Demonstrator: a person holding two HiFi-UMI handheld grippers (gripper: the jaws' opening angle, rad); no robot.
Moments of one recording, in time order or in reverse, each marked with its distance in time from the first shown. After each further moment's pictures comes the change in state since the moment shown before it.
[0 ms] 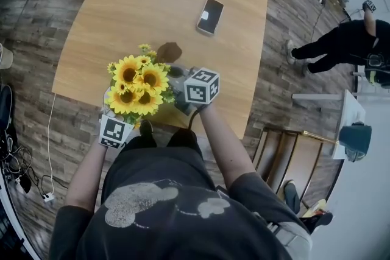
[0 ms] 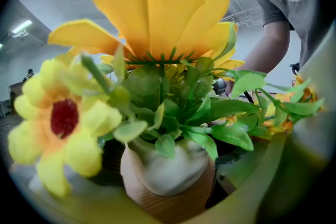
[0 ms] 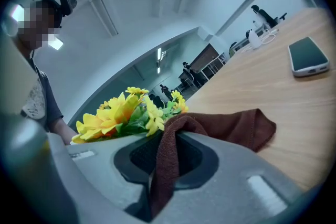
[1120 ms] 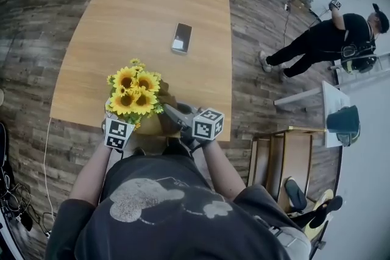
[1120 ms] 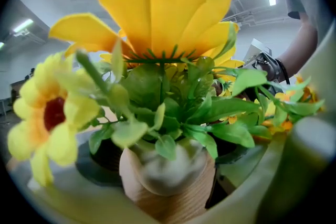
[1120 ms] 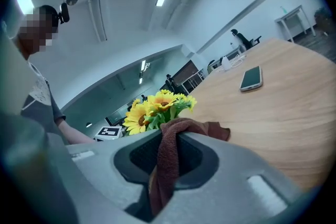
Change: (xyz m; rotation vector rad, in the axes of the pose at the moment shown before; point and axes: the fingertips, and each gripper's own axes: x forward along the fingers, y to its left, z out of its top) left arm 0.035 -0.003 0.005 -0.009 0.007 0.015; right arm -0.112 0.038 -0.029 0.028 -0.157 -0.245
